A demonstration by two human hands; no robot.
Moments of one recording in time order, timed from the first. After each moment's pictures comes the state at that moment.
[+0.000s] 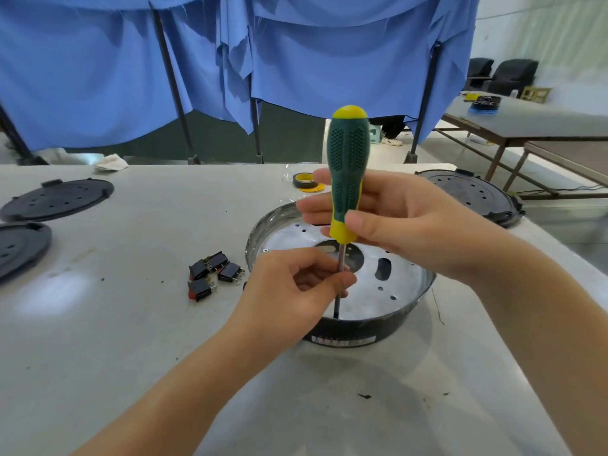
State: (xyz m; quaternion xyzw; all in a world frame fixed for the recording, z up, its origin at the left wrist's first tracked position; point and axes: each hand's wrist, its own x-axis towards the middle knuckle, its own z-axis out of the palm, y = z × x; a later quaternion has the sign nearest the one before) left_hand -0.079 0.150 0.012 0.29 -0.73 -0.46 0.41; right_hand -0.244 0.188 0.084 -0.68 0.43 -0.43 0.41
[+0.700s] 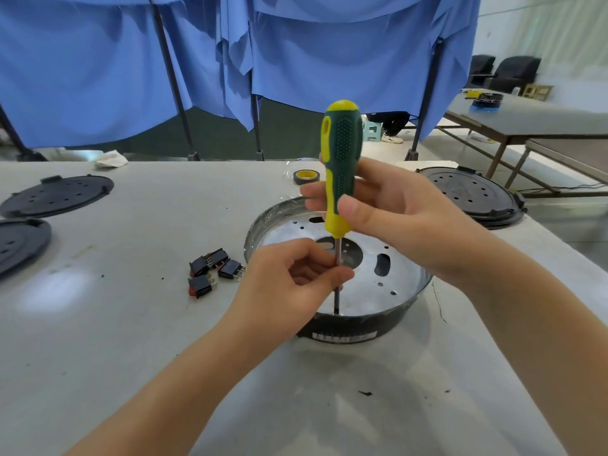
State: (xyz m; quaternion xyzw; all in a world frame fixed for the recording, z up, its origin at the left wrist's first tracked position) left_hand -0.076 0.143 0.009 0.28 -0.74 -0.43 0.44; right_hand -0.235 0.183 0.078 -0.67 0.43 -0.48 0.37
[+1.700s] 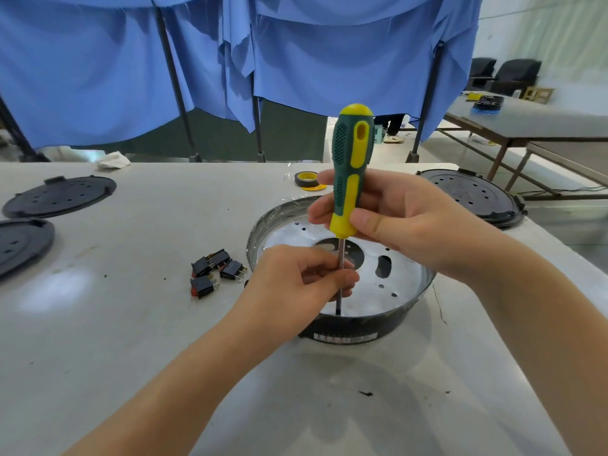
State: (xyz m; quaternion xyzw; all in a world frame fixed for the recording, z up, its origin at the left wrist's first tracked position) left_hand -0.080 0.145 0.017 0.31 -0.72 -0.50 0.36; right_hand -0.242 0.182 0.080 -0.68 0.44 -0.44 0.39
